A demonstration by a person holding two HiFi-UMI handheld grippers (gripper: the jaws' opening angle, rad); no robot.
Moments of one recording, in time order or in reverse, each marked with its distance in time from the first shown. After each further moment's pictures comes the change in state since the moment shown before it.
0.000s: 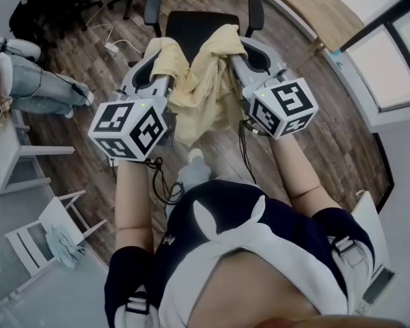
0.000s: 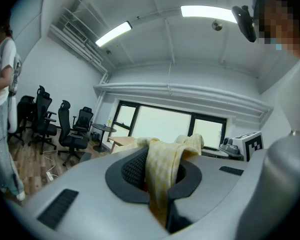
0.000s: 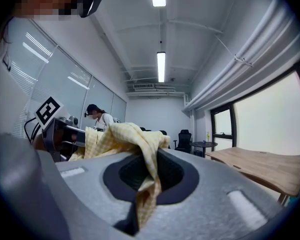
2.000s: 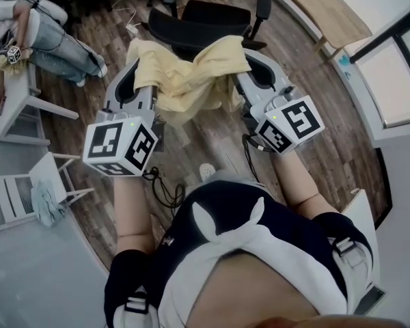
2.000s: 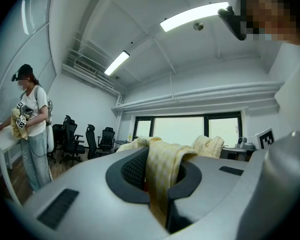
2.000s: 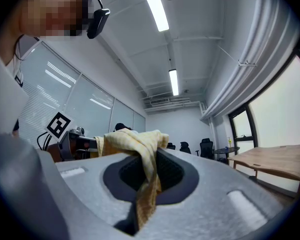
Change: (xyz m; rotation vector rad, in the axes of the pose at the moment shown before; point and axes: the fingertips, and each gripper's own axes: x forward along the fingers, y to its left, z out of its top) left arm -0.192 -0.144 -0.027 0.130 -0.148 0.279; right arm -0.214 0.104 0.026 0.072 -0.164 0.229
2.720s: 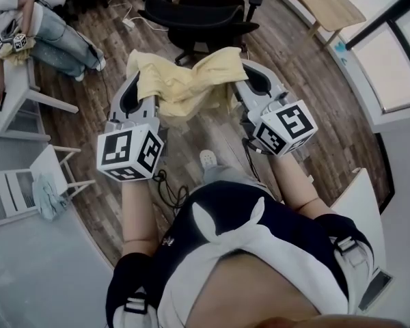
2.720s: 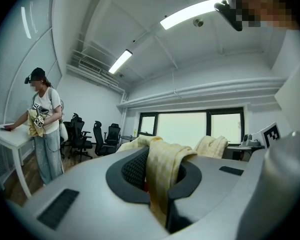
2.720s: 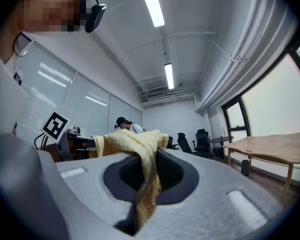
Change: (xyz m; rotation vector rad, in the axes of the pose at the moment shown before) left arm -0.100 -0.041 -0.051 0.006 0.042 0.058; right arm -0.096 0.065 -0.038 0.058 0.074 -0.049
